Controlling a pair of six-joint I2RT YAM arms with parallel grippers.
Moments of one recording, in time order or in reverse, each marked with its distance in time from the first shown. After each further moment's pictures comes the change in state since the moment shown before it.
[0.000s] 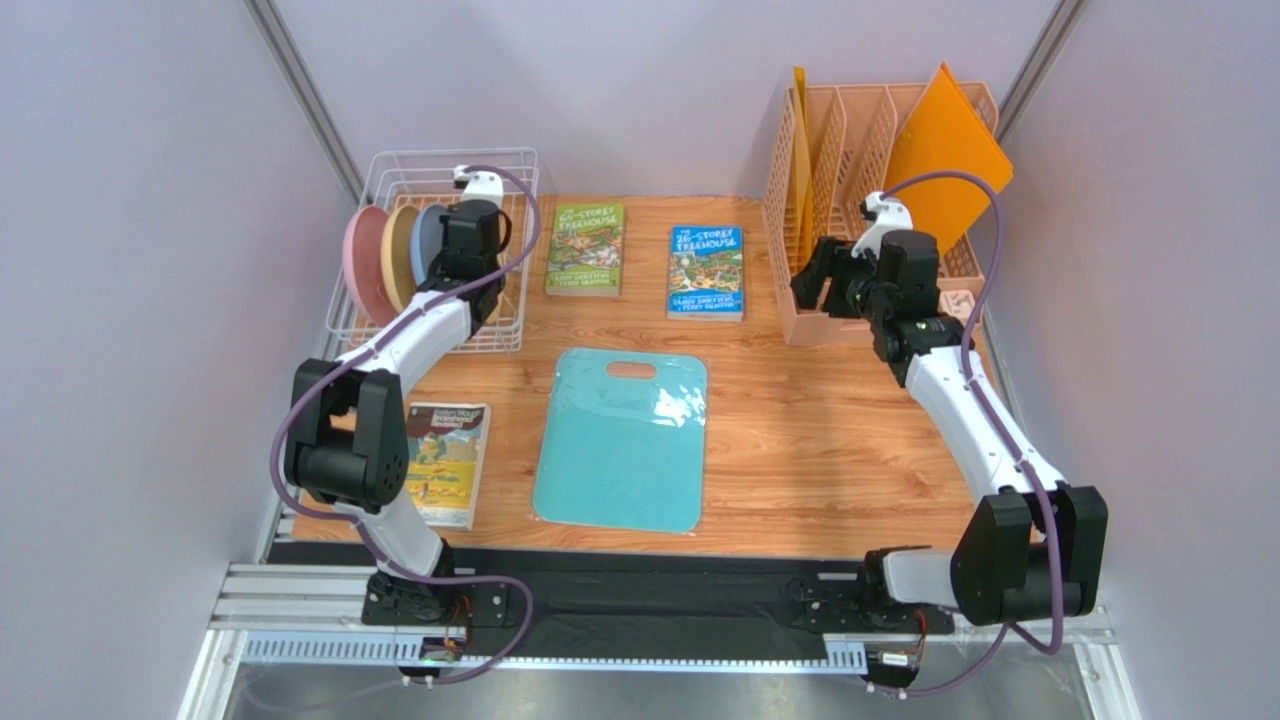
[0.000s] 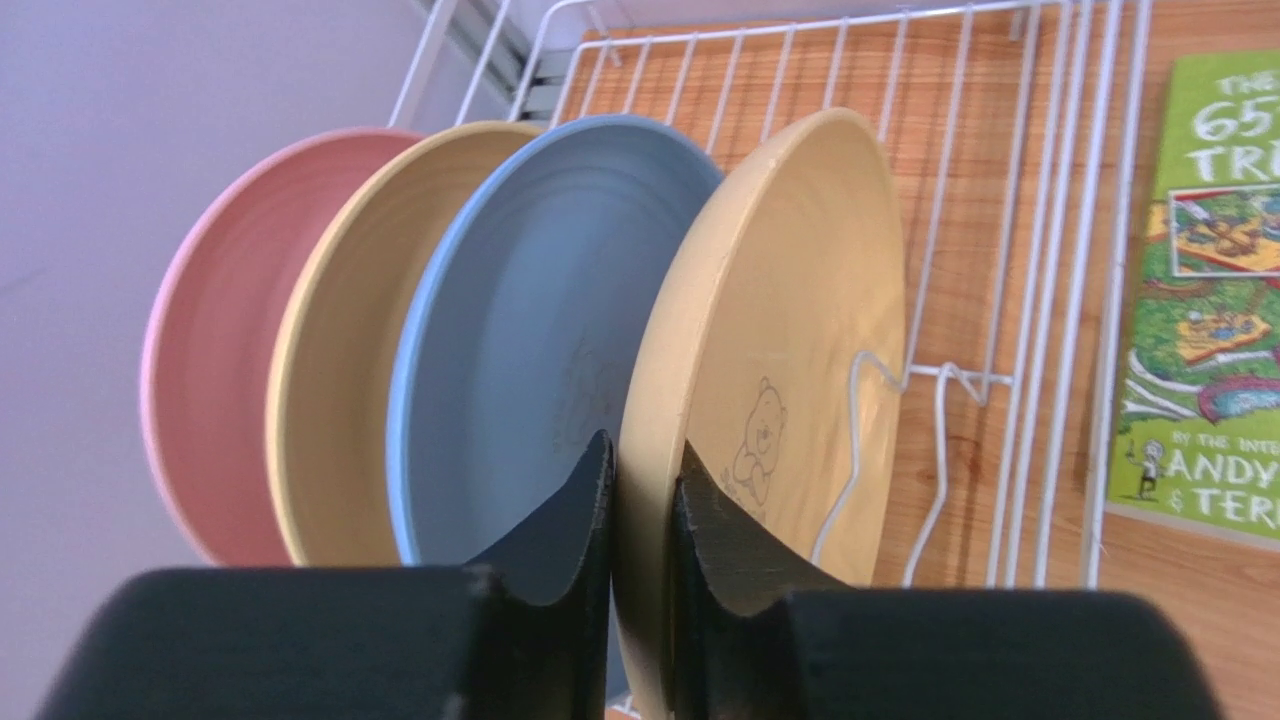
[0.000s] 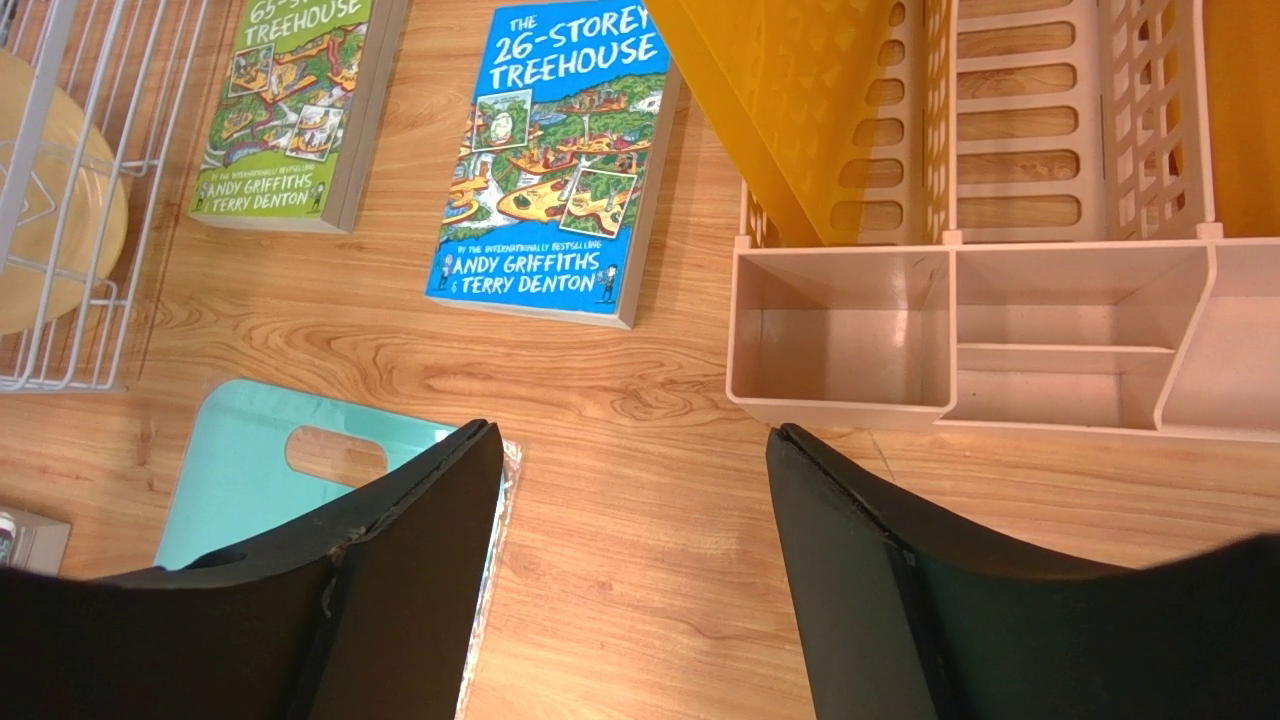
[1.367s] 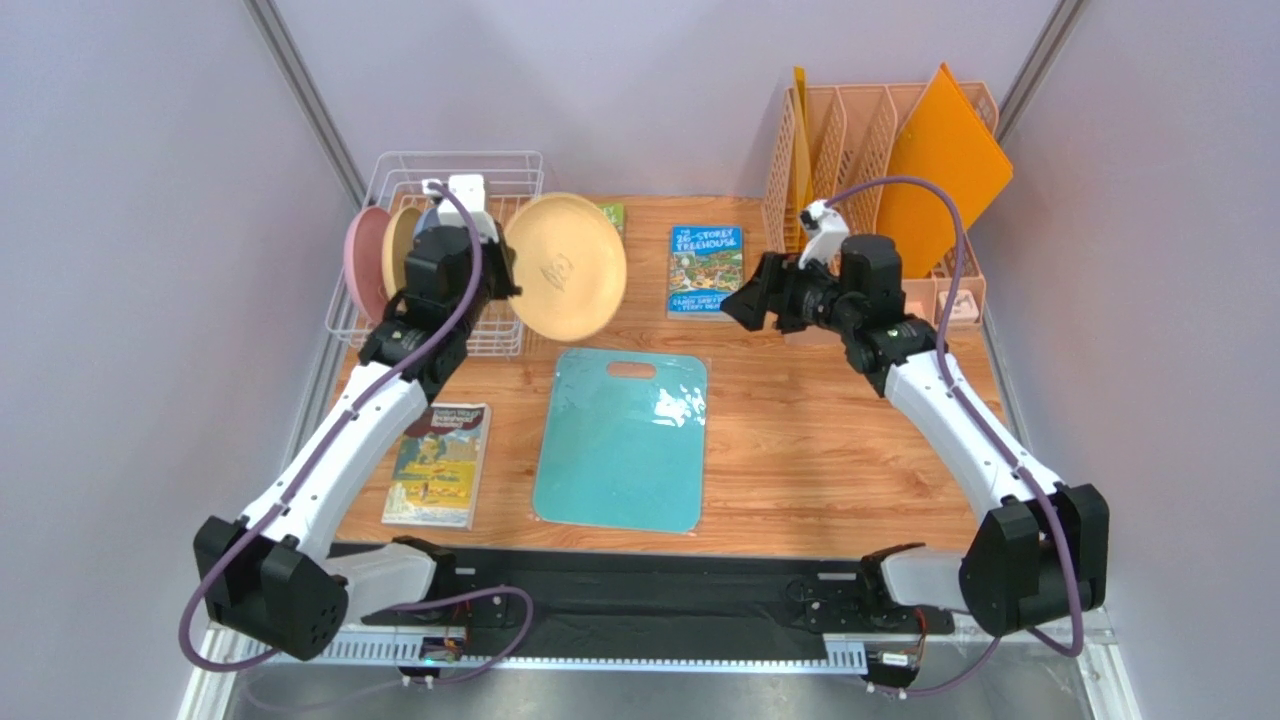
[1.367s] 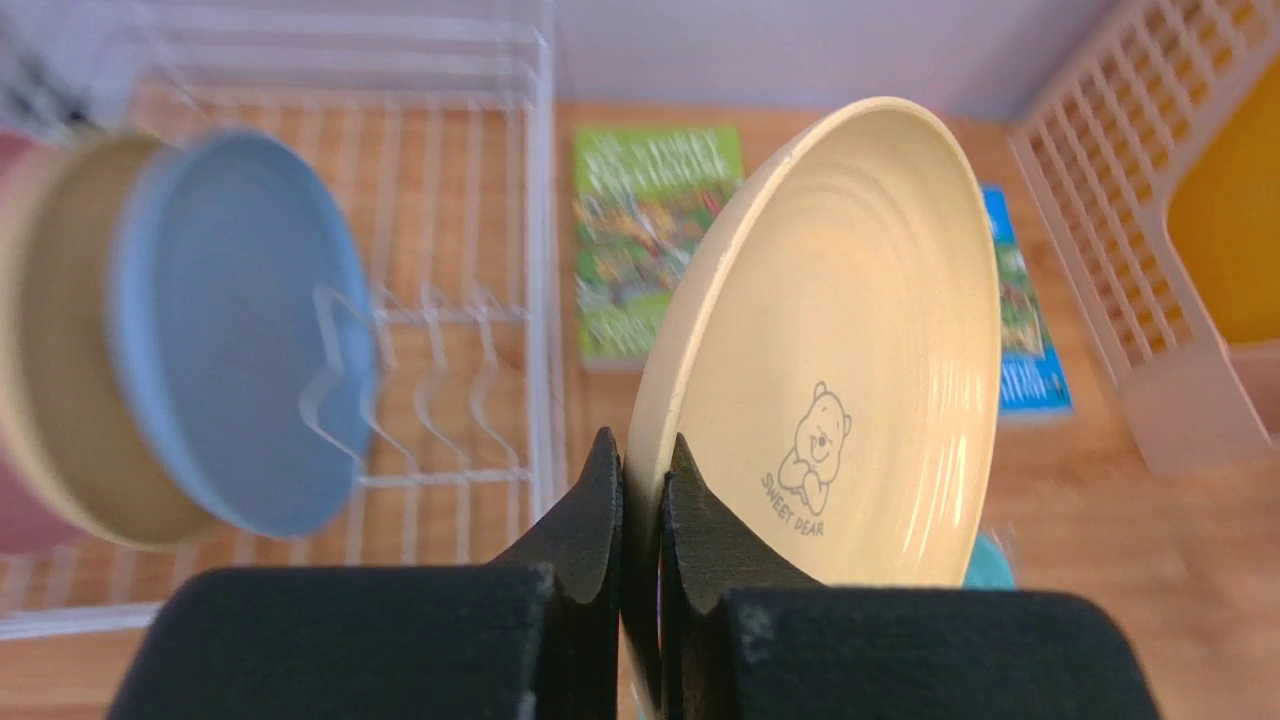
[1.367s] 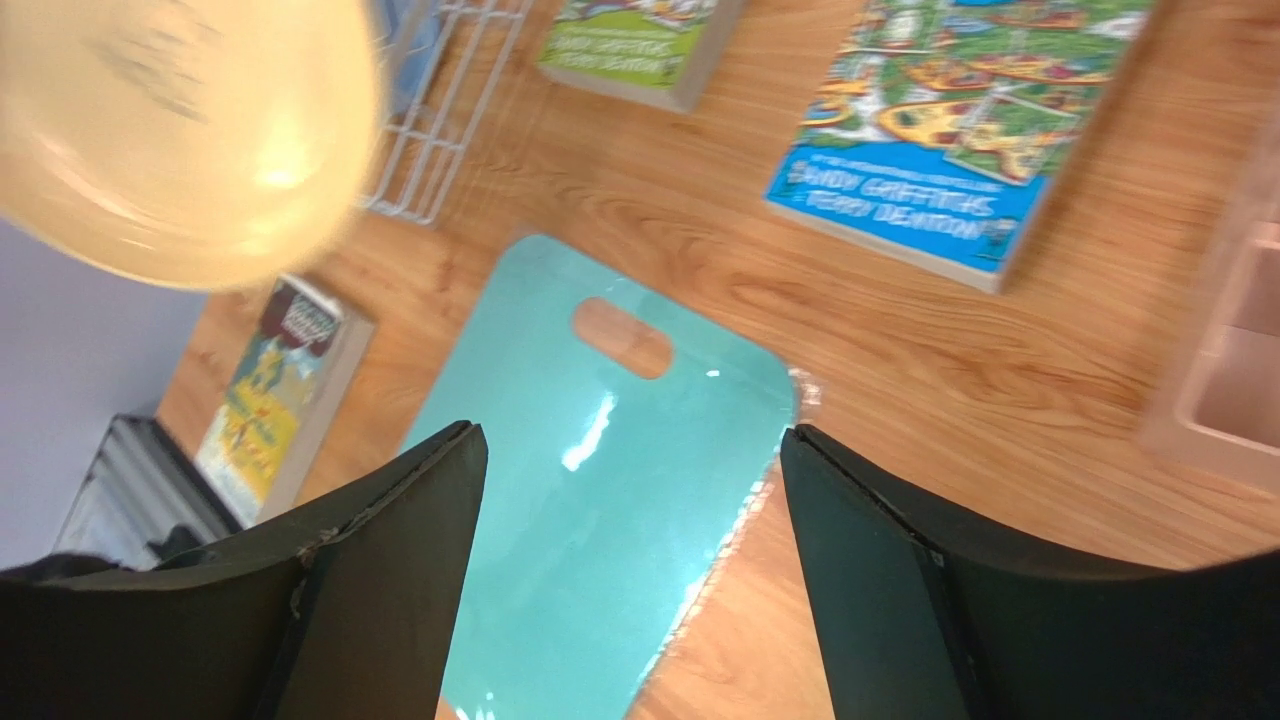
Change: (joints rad) left arm -0.146 -0.504 -0.067 -0.279 0.326 -0.308; right arm 0.144 -0.013 0.000 0.011 -0.275 0.097
